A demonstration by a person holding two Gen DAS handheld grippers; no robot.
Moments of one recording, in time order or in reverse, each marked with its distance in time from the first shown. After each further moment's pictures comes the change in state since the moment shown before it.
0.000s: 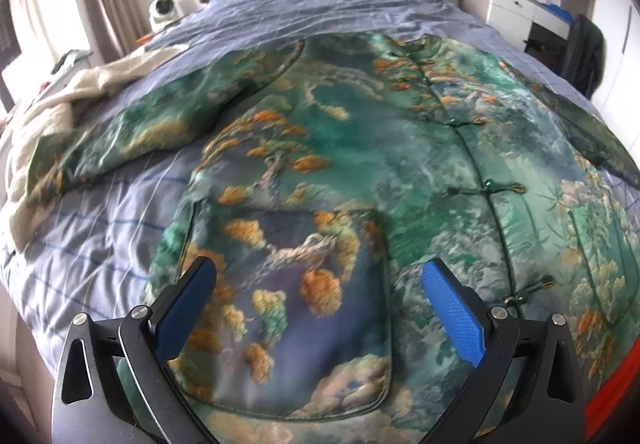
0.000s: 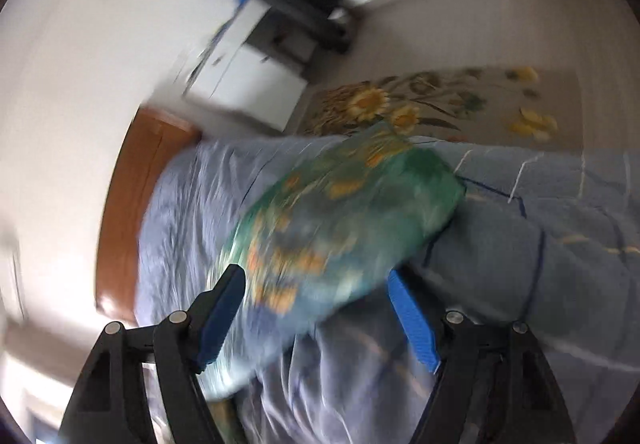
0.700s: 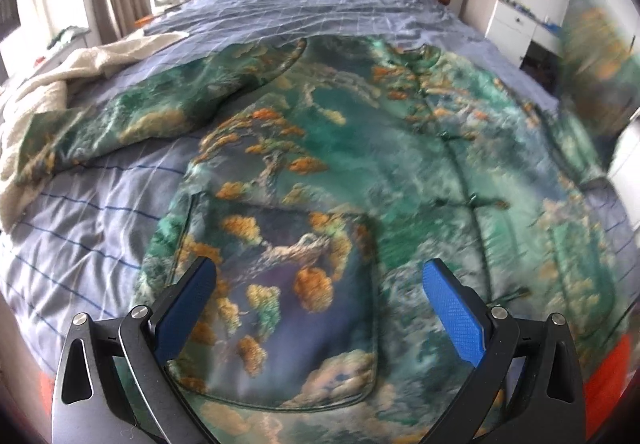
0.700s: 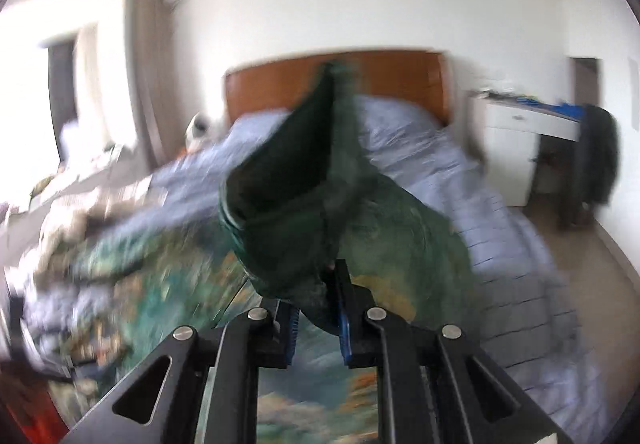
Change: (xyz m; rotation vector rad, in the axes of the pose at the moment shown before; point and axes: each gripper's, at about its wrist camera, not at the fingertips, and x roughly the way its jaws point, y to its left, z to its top) left arm -0.007 0.011 0.009 -0.073 0.011 -0.101; right arm -0.048 0.291 -0.307 -1.319 0.103 0.304
